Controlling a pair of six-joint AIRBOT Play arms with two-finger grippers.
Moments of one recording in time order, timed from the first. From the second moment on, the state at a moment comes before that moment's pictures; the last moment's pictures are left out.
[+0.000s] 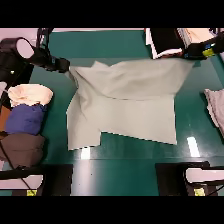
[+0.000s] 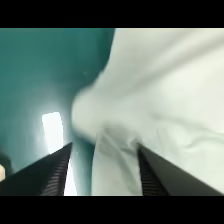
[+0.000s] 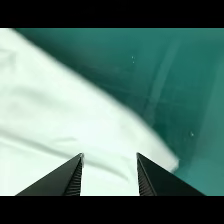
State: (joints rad) left arm -0.14 -1.44 1.56 1.47 -1.05 -1.55; right arm -0.15 -1.51 1.83 -1.19 1.37 1.32
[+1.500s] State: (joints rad) left arm 0.02 -1.28 0.93 1.03 -1.09 -1.30; right arm -0.31 -1.07 0.99 -1.12 1.43 1.30
